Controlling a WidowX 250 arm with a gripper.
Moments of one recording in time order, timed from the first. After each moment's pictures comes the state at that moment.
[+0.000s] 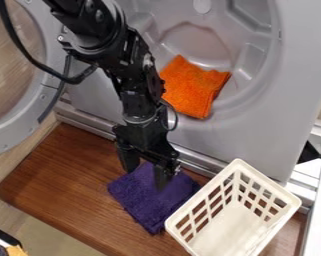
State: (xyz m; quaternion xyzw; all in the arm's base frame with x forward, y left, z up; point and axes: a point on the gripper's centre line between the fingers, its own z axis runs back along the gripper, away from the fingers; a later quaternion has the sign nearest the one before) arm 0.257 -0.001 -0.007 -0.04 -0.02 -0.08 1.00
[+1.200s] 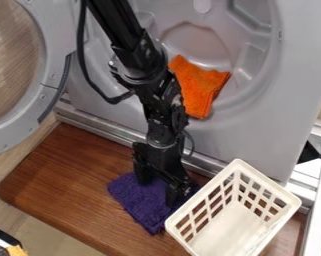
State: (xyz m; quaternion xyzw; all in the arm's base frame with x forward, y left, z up) arm 0.278 -0.009 -0.064 0.01 0.00 -0.12 0.99
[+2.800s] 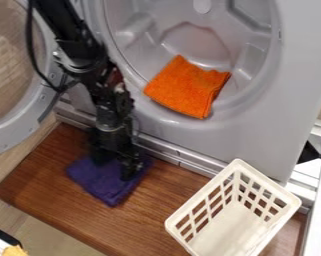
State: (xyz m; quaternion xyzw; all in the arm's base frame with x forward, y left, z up) arm 0.270 0.104 -0.073 0.07 -0.01 -0.02 1.00
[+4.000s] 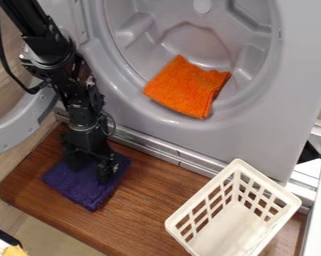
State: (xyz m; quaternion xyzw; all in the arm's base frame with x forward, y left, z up) arm 0.252 0.114 -0.066 0.02 0.01 -0.02 1.00
